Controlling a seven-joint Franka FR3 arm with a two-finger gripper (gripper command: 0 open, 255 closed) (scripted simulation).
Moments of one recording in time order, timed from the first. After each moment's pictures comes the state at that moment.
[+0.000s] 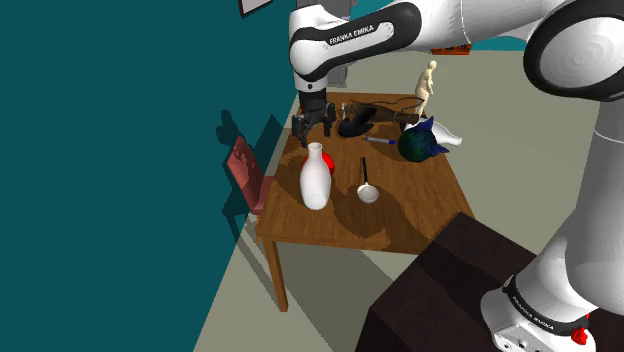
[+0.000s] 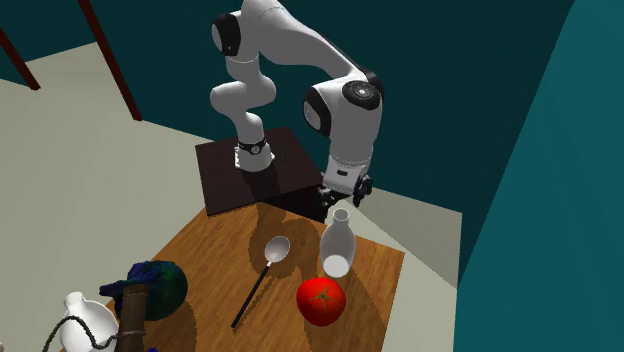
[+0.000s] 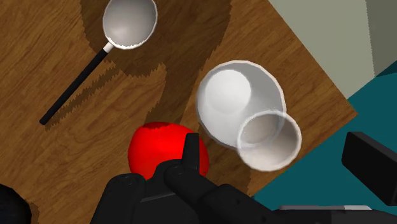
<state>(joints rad) 0.10 0.36 0.07 -1.58 0.00 1.83 0.15</state>
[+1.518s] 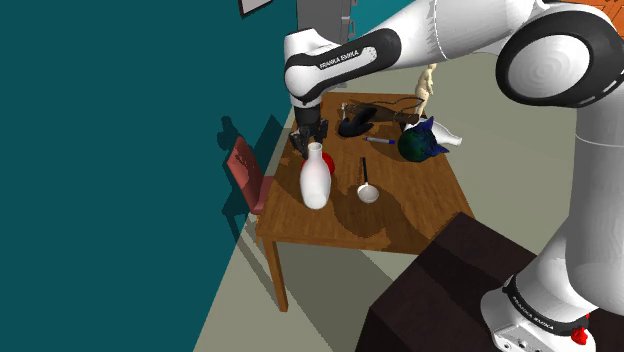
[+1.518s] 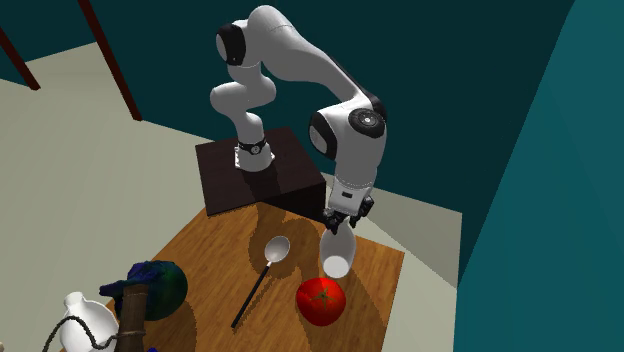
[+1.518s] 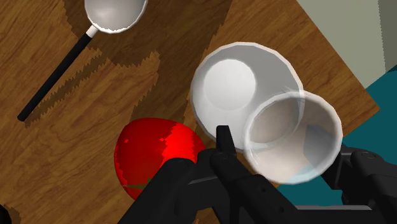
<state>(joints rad) 0.11 0.45 0.07 -1.57 -0.02 1.91 0.16</state>
